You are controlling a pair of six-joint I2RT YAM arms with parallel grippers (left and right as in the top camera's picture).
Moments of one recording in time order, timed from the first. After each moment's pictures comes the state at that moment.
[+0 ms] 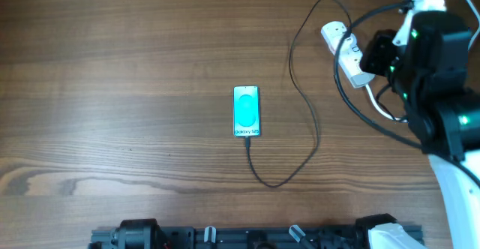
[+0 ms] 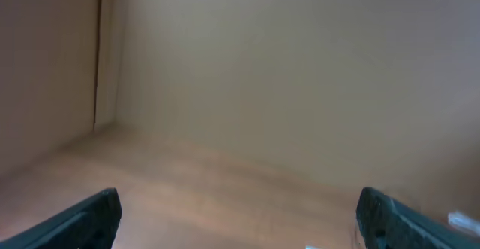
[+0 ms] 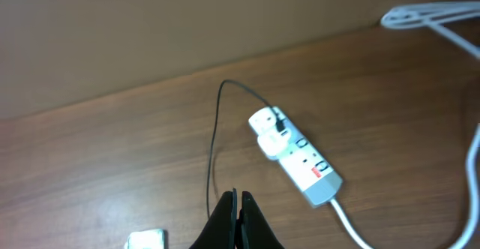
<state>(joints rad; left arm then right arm) 0.02 0.01 1.33 -1.21 -0.15 -0.25 0.17 1.19 1.46 -0.85 0.16 0.33</state>
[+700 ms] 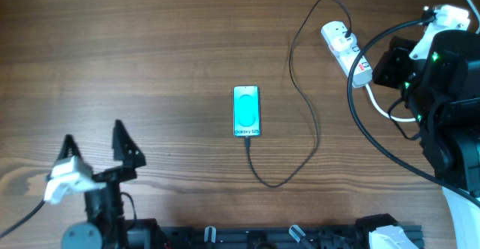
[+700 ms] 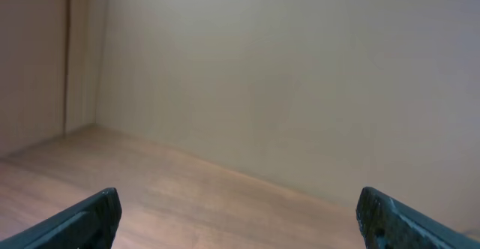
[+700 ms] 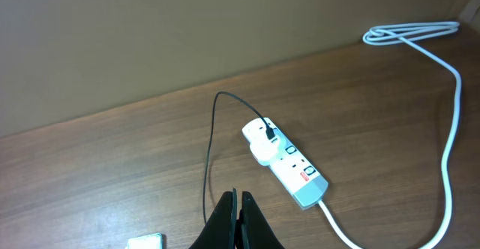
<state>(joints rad) 0.02 0.01 0.45 -0.32 -0.19 -0.26 0.17 1.10 1.46 -0.89 0.19 0.33</state>
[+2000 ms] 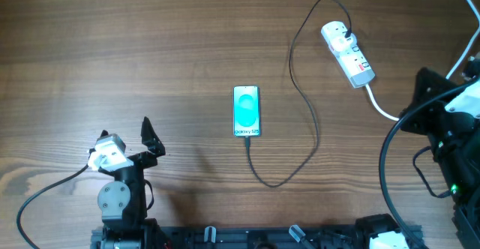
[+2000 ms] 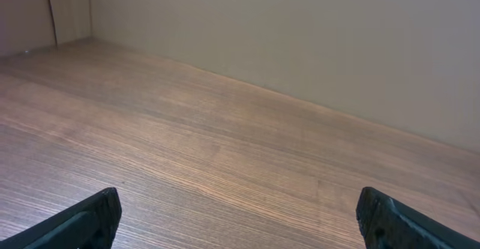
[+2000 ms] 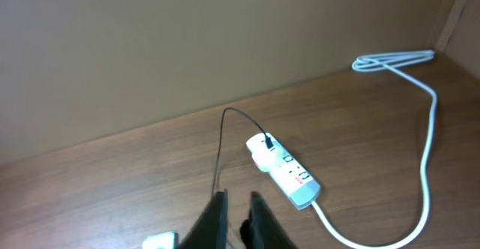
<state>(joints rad) 0.02 0.01 0.05 -0.14 -0.19 -0.26 0.17 0.86 1.46 -0.99 0.19 0.32</state>
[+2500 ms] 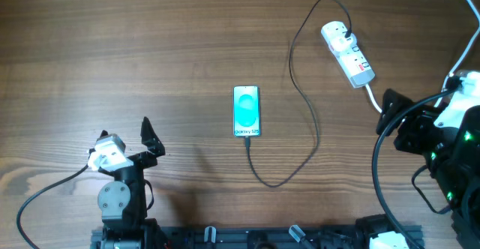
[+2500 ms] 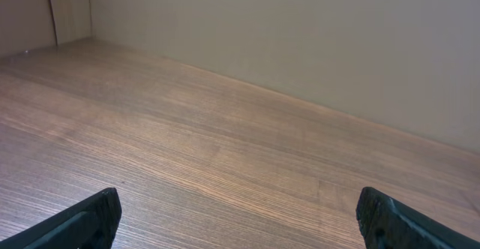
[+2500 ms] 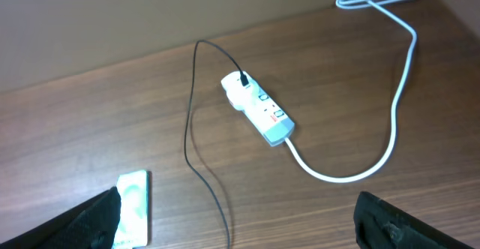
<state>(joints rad) 0.02 0.01 0.05 -0.14 -0.19 -0.26 0.17 0.86 1.46 -1.21 0.19 0.32</state>
